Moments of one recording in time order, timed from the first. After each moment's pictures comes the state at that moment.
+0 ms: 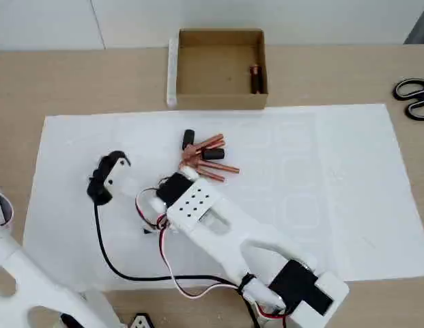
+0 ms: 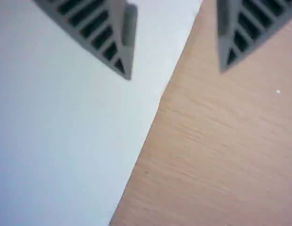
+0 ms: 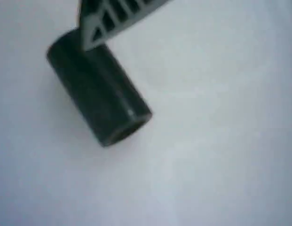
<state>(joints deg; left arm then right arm) -51.9 -36.0 20.1 86.4 -21.1 -53.6 1.3 14.7 64.5 16.0</state>
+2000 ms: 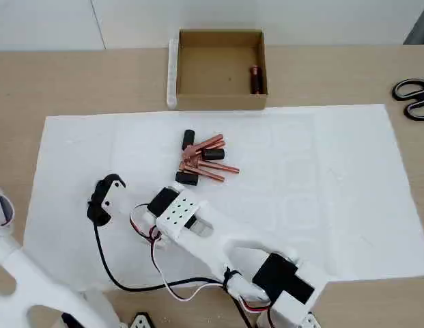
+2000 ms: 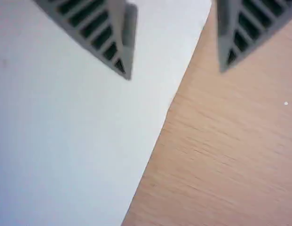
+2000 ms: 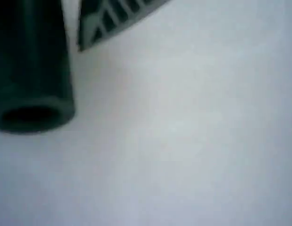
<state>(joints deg) -52.0 -35.8 19.7 88.5 -20.4 -55.6 8.7 19.1 58.2 18.9</state>
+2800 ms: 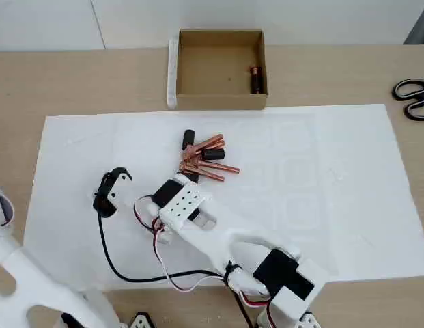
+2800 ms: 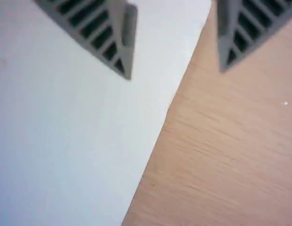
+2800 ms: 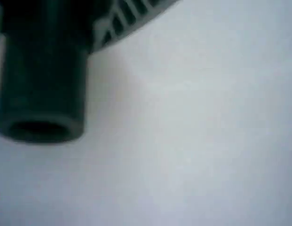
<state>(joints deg) -52.0 -35.8 19.7 88.5 -20.4 -52.7 9.1 16.4 62.7 18.7</state>
